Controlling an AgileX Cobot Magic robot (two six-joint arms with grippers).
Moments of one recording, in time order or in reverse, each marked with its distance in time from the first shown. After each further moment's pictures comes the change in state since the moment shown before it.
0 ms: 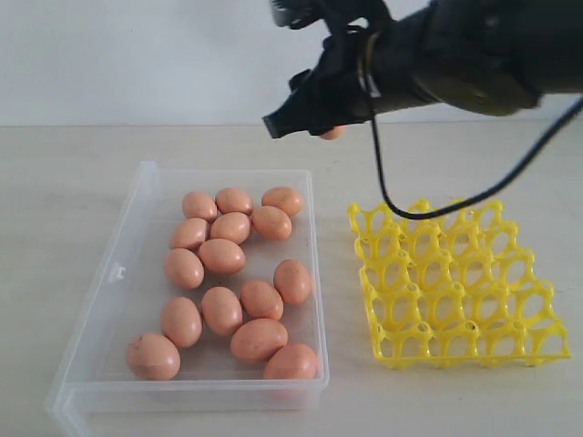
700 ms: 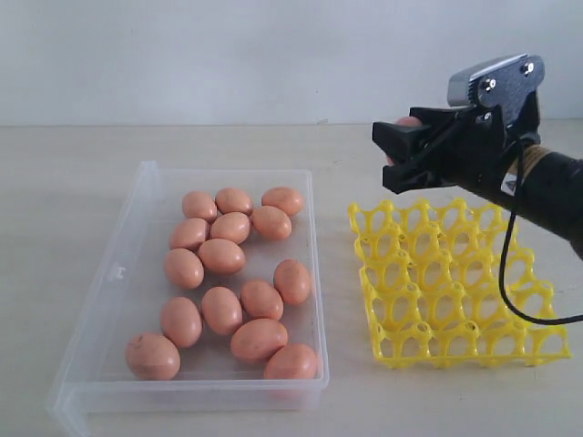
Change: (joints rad) left arm 0.000 0.000 0.000 0.000 0.000 0.000; right arm -0.392 0.097 0.505 0.312 -1.122 -0.392
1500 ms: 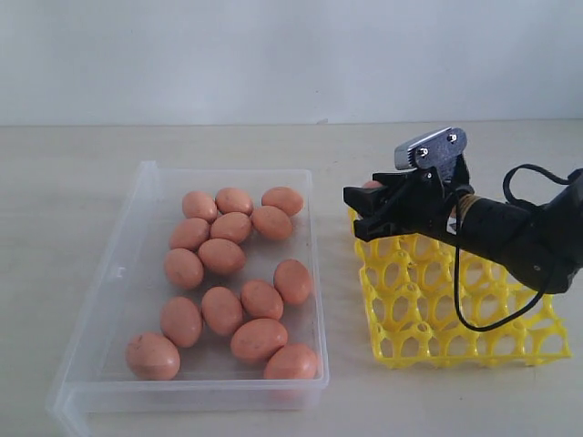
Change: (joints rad) left arm 0.000 0.000 0.000 0.000 0.000 0.000; right arm 0.000 0.369 -0.180 -0.085 -0.031 0.014
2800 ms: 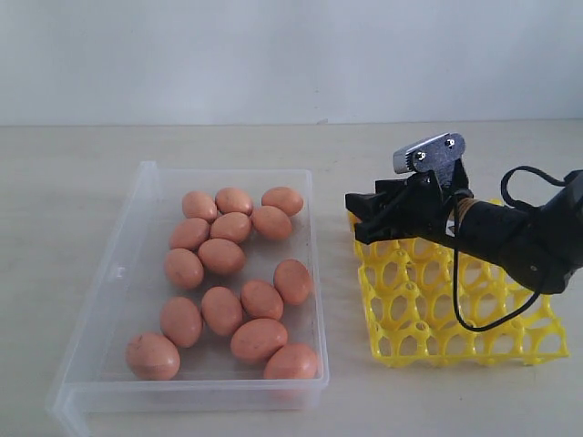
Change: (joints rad) left arm 0.000 0.000 0.000 0.000 0.000 0.000; right arm 0.000 0.013 -0.009 0.014 0.040 0.004
